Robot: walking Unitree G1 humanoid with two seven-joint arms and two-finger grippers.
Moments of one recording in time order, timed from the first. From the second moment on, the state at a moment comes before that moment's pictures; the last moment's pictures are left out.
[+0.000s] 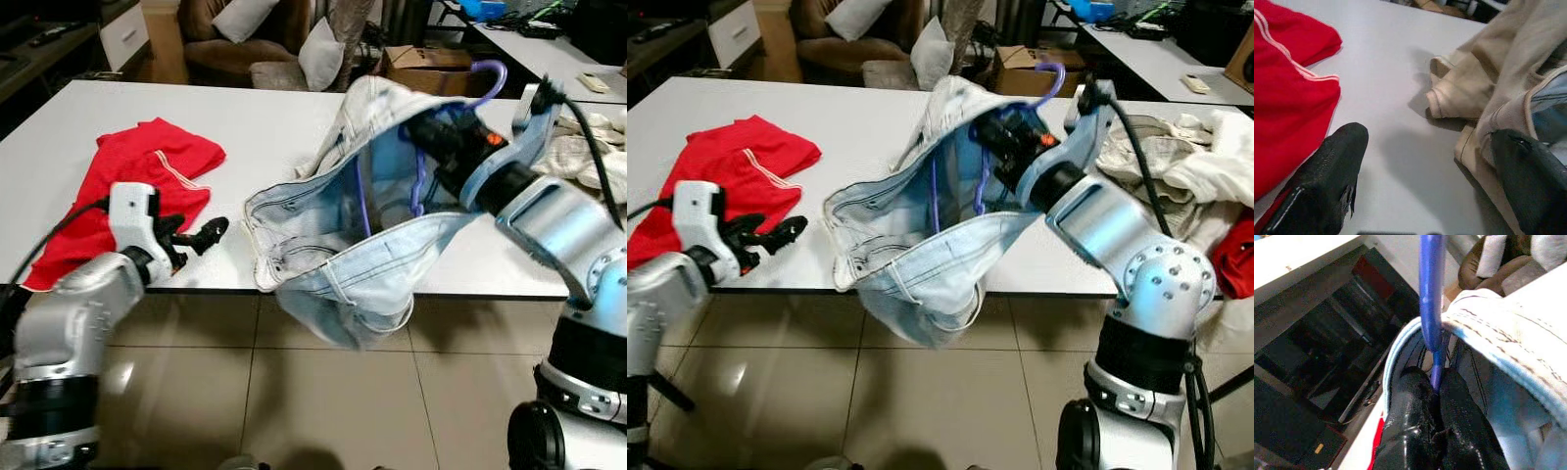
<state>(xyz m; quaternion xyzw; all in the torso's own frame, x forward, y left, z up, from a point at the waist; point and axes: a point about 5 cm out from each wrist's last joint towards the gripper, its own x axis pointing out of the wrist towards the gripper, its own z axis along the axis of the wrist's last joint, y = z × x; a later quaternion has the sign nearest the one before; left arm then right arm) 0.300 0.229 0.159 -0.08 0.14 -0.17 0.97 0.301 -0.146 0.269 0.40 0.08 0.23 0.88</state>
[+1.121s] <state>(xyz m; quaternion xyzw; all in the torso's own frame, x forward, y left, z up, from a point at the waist) 0.207 0.194 0.143 -0.03 0.14 -0.29 0.95 0.262 -0.154 0.260 0.33 0.14 0.32 0.88</state>
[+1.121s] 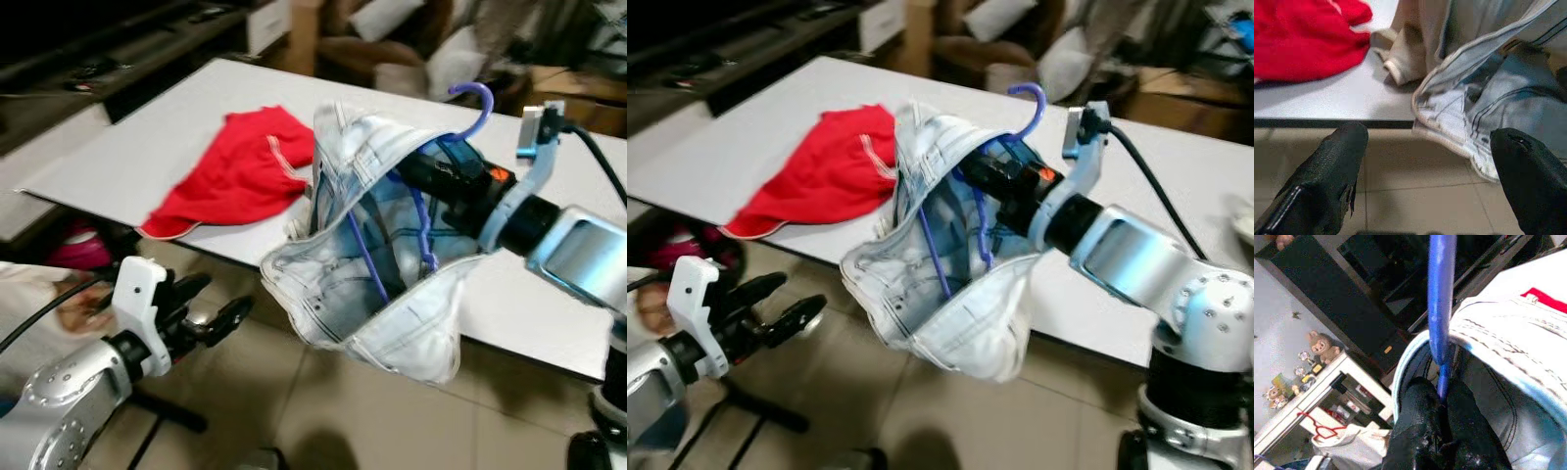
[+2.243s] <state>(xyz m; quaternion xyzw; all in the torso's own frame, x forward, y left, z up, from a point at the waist) 0.204 0.183 0.147 -0.01 0.13 -0.26 0.96 0.244 -0.144 0.251 0.31 0.18 0.35 0.87</state>
